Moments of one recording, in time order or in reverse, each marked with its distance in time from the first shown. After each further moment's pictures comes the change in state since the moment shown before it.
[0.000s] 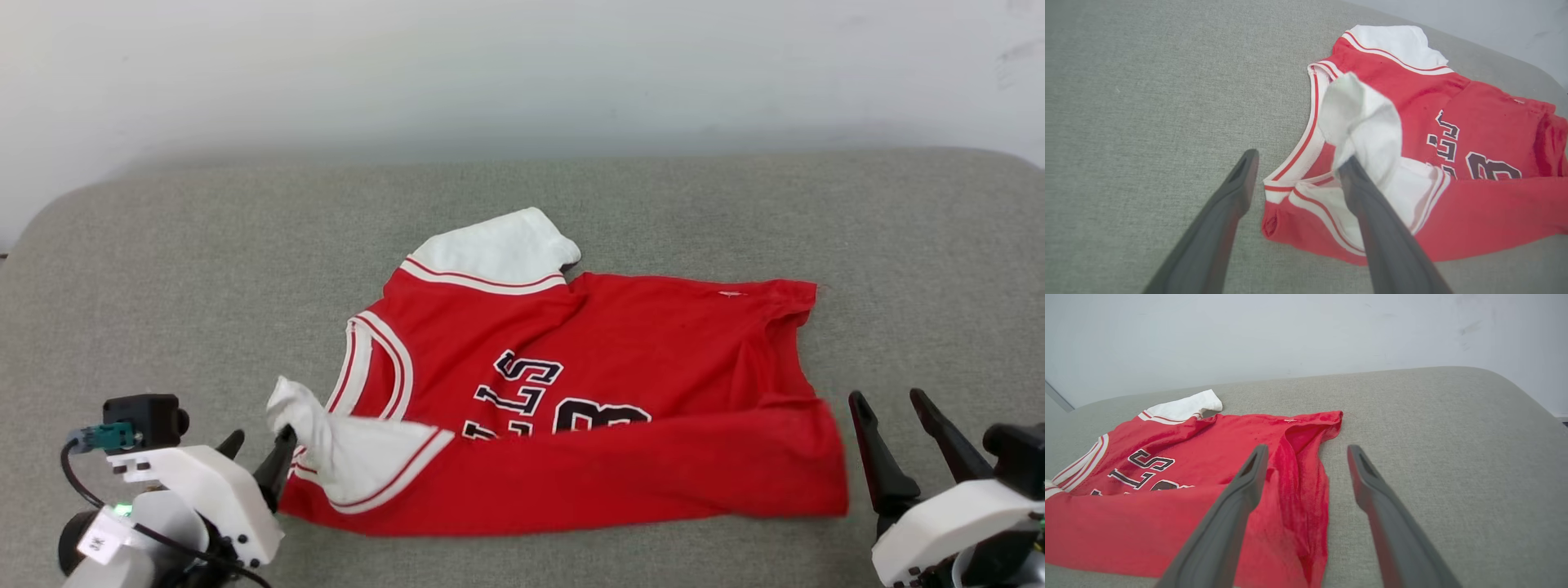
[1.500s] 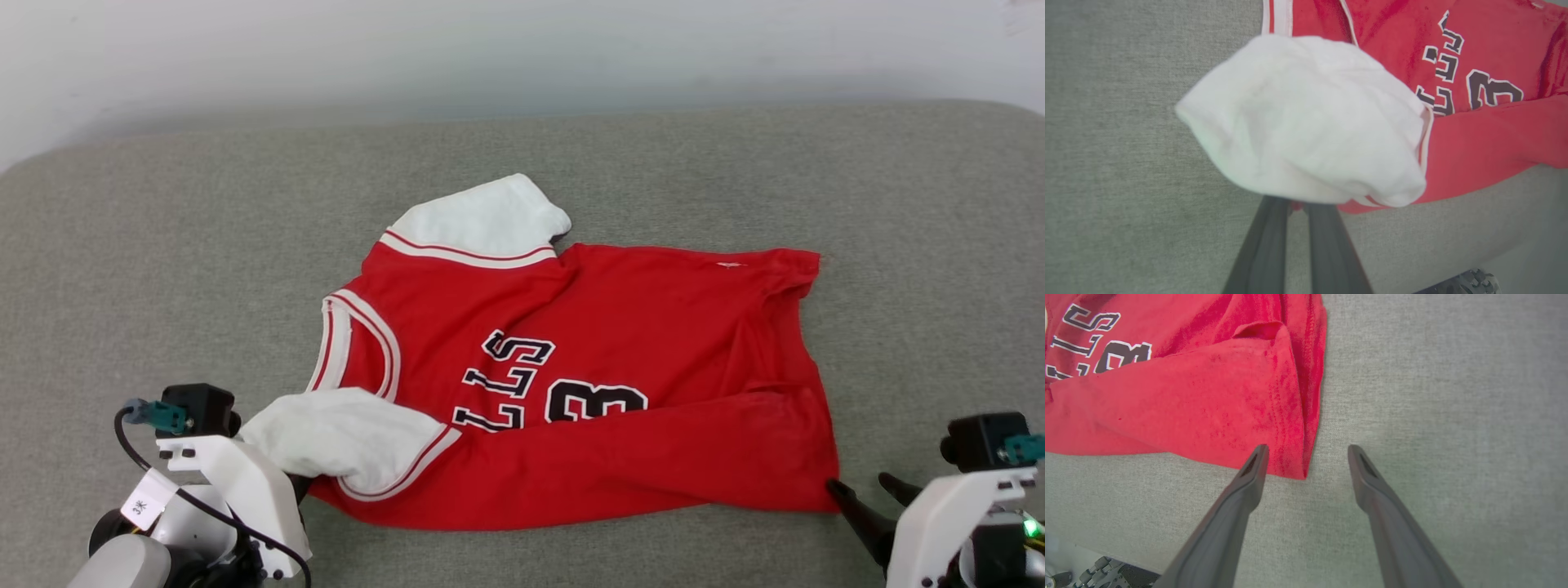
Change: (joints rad) left arm -0.008 0.060 -0.073 -0.112 -0.073 0.032 0.297; right arm 0.031 -0.103 0.027 -0.041 0.172 0.000 0.542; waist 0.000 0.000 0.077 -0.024
